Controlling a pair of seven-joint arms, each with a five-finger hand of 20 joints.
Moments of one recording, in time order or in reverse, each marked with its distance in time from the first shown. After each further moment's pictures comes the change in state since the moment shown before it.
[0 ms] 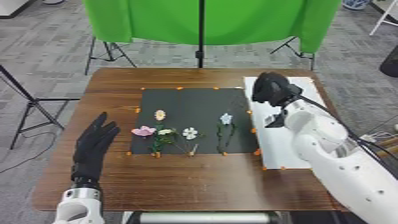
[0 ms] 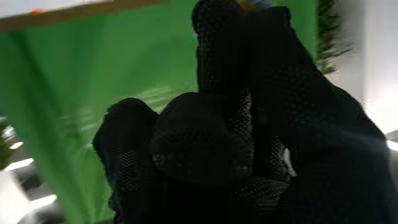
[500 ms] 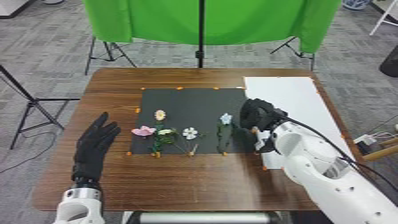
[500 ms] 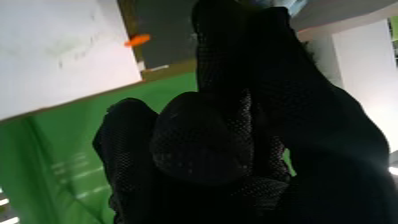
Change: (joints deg) left arm 0.0 -0.1 0.0 0.0 0.2 -0.4 -0.3; right arm -7.5 -0.7 -0.4 -3.5 2.4 -3.8 0.5
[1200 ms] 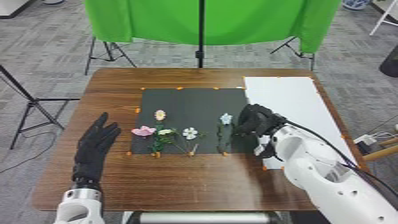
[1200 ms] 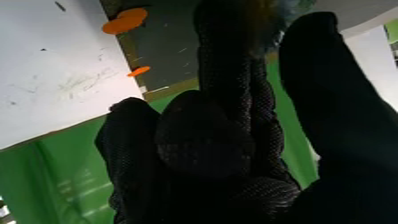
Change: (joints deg) left arm 0.2 0.0 -0.1 -0.1 0.2 -0.4 -0.4; right arm -1.9 -0.5 1.5 -0.9 2.4 -2.2 0.0
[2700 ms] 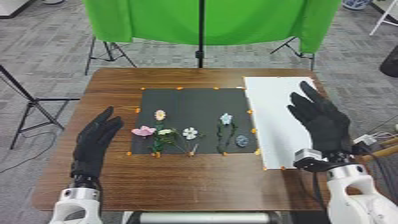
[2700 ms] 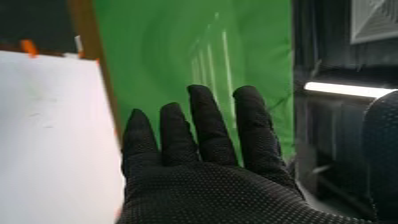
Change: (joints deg) left arm 0.5 -0.2 -1.0 -1.8 1.8 -4.8 2.8; right arm -32.8 -24.3 38.8 -11.5 58.5 1.5 -22.8
